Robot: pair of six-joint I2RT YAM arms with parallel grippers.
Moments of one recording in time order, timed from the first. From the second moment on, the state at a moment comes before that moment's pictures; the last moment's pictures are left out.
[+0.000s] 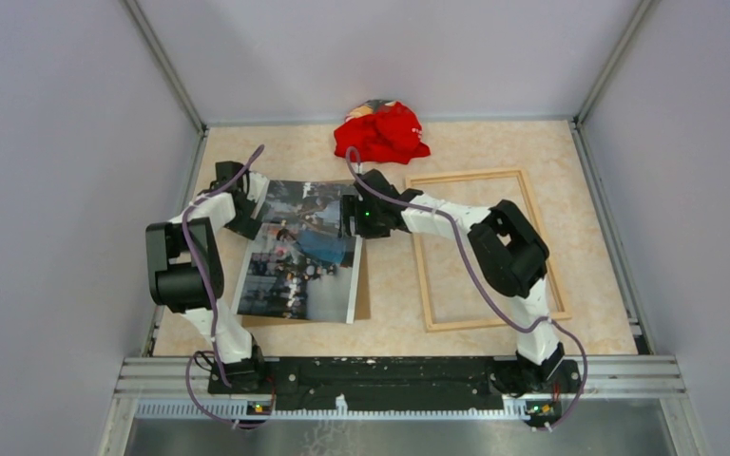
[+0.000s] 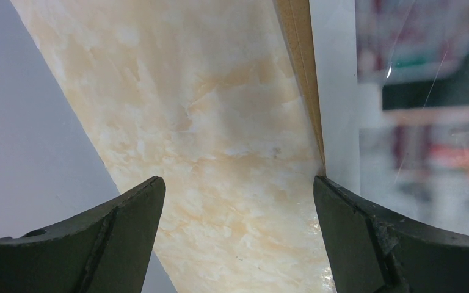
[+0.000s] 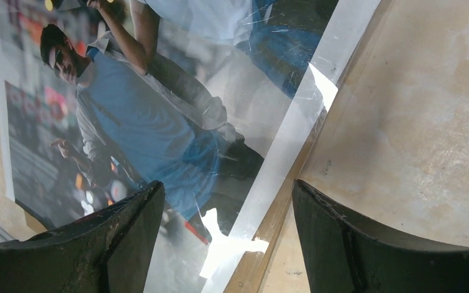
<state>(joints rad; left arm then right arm) 0.12 1.77 1.10 -0.38 -0.19 0.53 0.80 2.09 1.51 -0.29 -0.09 0.65</state>
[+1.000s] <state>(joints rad) 0.11 1.76 1.09 -0.38 -0.20 0.53 0.76 1.93 1.29 0.04 -0.34 0.89</state>
